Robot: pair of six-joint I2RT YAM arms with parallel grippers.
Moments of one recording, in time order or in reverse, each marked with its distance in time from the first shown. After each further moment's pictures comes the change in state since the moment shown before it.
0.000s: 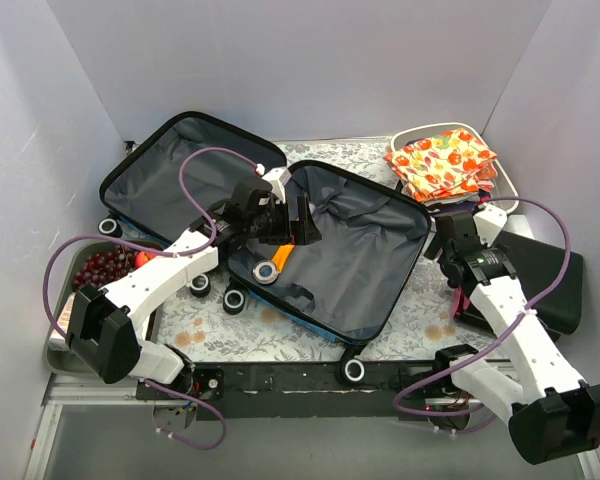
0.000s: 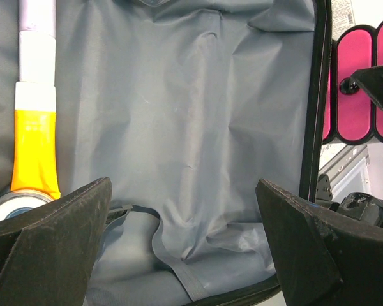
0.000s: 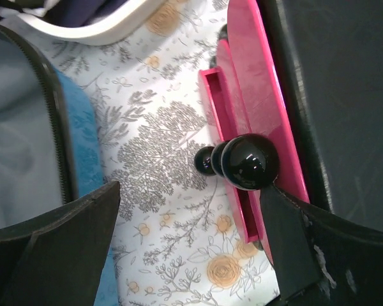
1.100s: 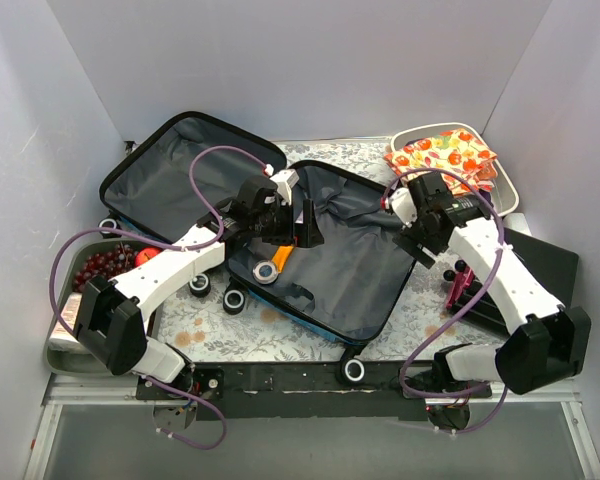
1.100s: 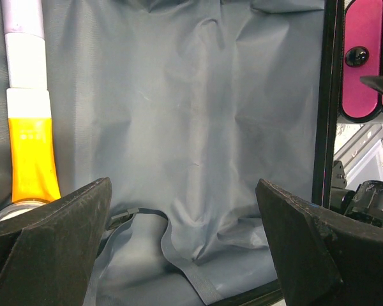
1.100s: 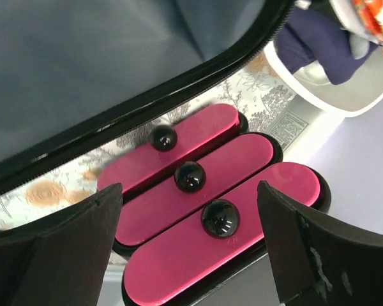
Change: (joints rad) left arm 0.000 0.055 0.016 0.003 0.040 0.066; right arm 0.080 0.357 0.357 -0.160 -0.330 -1.202
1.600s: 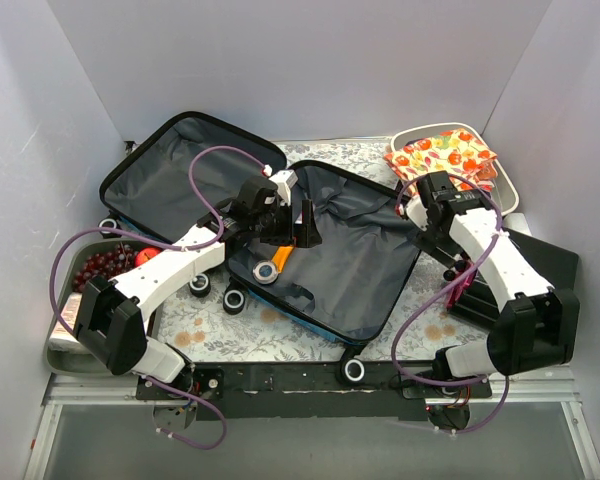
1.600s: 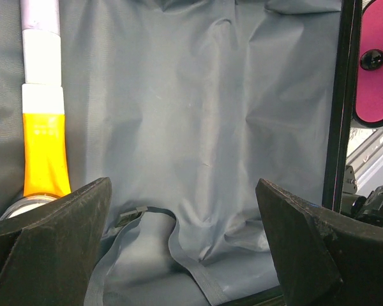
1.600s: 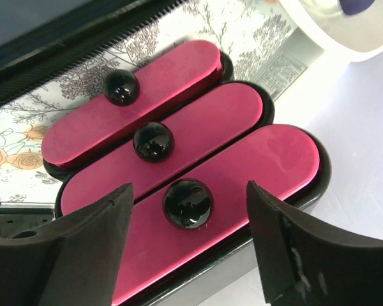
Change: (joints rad) left arm -0.001 0.000 0.001 -0.016 -0.034 0.006; right arm -0.095 0.095 -0.001 -0.088 0.124 -0.125
